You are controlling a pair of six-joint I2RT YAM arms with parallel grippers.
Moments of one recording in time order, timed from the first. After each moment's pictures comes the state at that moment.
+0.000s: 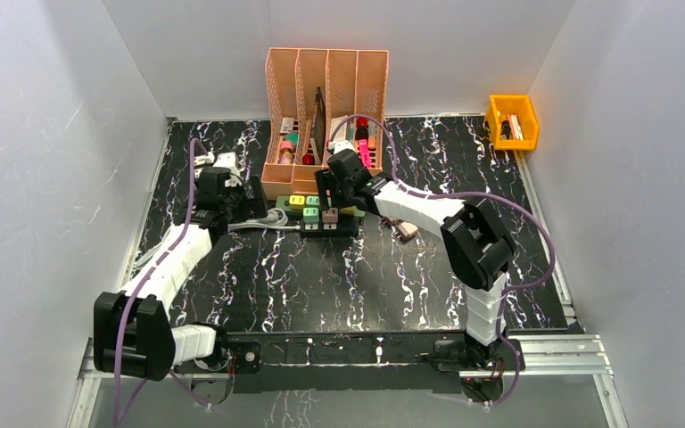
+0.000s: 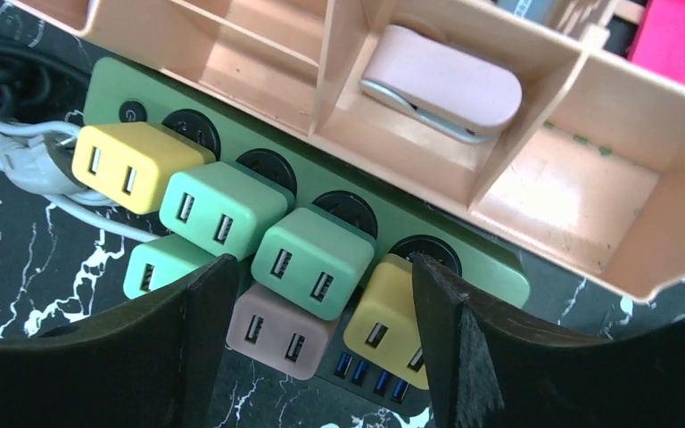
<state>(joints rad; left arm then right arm) -0.15 1.25 0.83 -0.30 -0.04 -0.24 0.78 1.93 1.44 -0.25 0.12 0.38</state>
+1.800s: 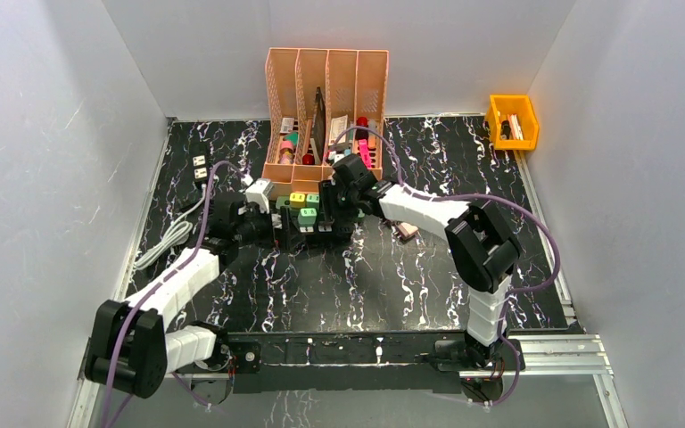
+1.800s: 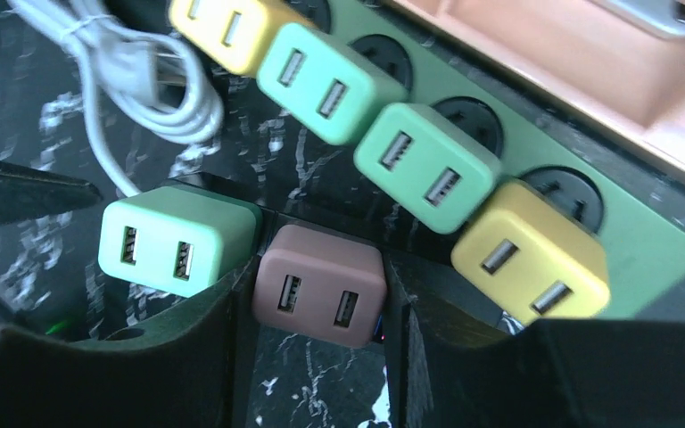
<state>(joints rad) -0.28 1.18 0.57 -0.06 0.38 -0.31 0.79 1.89 1.37 -0.29 -0.09 0.47</state>
